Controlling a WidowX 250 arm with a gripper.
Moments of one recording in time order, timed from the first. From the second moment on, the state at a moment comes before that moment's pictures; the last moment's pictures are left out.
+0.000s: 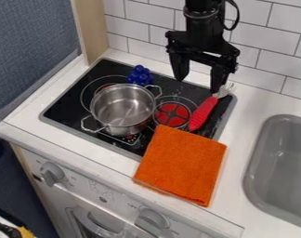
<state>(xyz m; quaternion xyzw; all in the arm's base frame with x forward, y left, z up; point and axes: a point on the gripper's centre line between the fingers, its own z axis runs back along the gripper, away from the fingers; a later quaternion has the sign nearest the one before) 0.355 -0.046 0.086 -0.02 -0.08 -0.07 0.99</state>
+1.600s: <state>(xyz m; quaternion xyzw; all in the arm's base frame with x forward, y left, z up) 0.325 0.010 0.012 -0.02 0.00 0.02 1.00</state>
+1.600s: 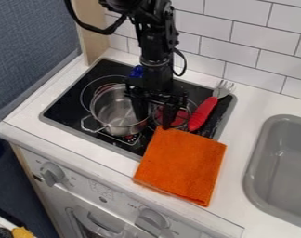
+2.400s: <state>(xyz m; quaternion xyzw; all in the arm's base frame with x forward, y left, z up) 0.327 0.039 0.086 -0.01 -0.08 0.02 1.00</state>
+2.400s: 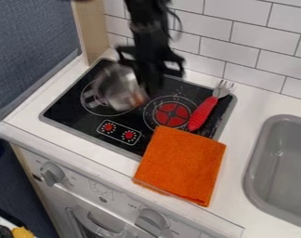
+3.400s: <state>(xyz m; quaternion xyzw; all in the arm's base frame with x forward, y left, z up) 0.307 0.114 0.029 0.00 0.03 0.13 0.99</state>
